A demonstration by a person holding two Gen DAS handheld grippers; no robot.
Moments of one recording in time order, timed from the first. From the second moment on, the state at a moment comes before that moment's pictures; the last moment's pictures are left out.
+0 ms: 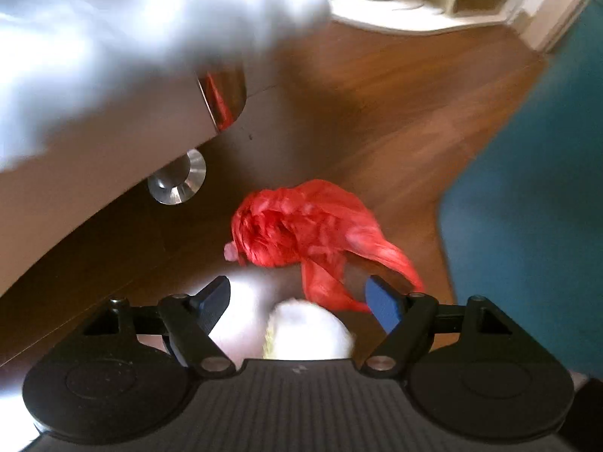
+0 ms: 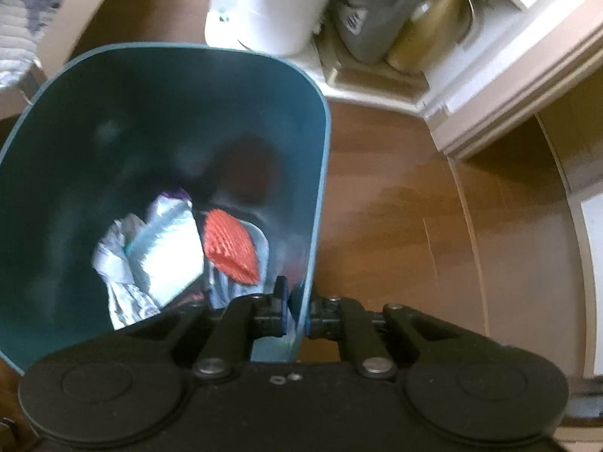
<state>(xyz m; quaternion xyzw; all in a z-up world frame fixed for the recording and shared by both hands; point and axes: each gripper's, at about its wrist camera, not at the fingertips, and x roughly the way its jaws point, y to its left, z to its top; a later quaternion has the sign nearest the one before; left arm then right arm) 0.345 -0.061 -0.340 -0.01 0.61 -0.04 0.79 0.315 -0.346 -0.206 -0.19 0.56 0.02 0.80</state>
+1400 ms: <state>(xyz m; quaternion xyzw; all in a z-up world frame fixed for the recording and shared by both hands) 0.328 -0.088 -0.328 0.03 0.61 -0.05 0.79 0.316 -0.339 -0.198 -0.21 0.55 0.06 0.81</state>
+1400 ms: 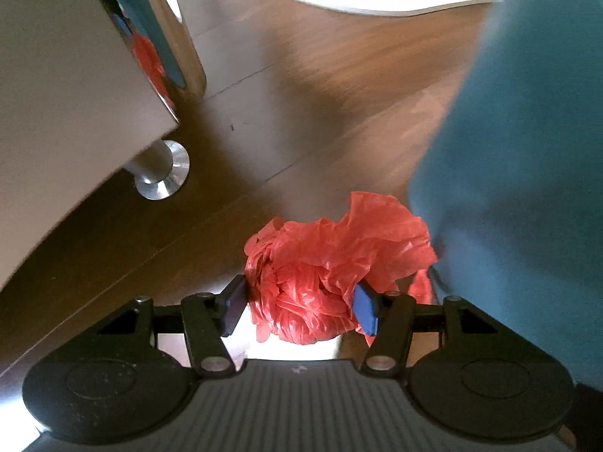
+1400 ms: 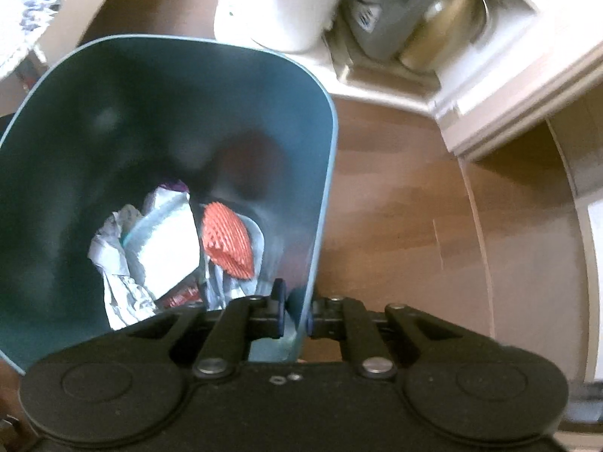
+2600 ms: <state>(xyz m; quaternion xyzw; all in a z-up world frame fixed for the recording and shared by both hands) 0.266 -0.147 -0.110 0.04 0.51 -0.11 0.85 0.274 -0.270 -0.179 -0.31 0.42 0.13 0.84</state>
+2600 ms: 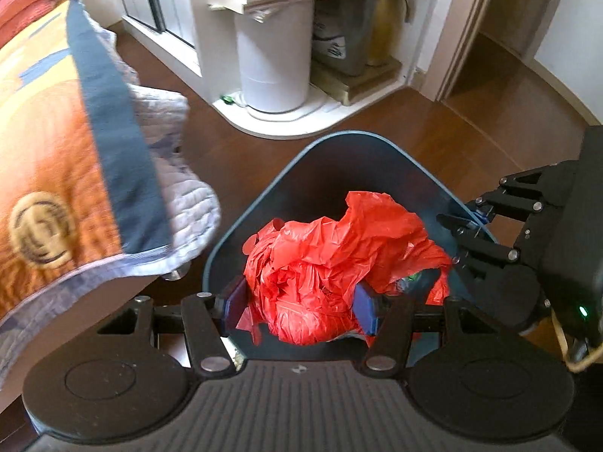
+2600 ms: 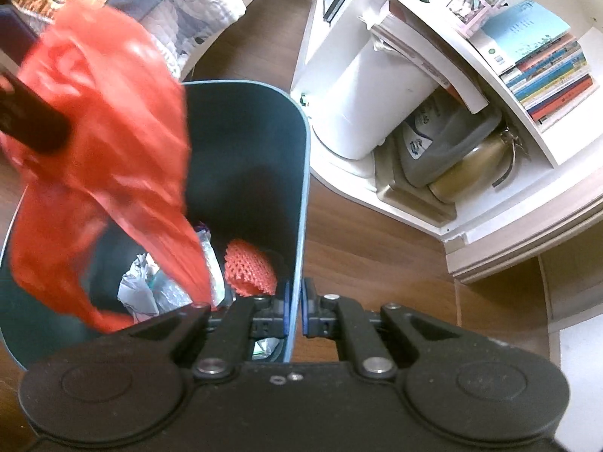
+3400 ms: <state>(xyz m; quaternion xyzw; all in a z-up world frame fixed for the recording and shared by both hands) 0.287 -0.169 -0.160 0.04 0.55 -0.12 0.83 0.277 -0.272 -0.180 -0.30 0.44 0.13 0.84</state>
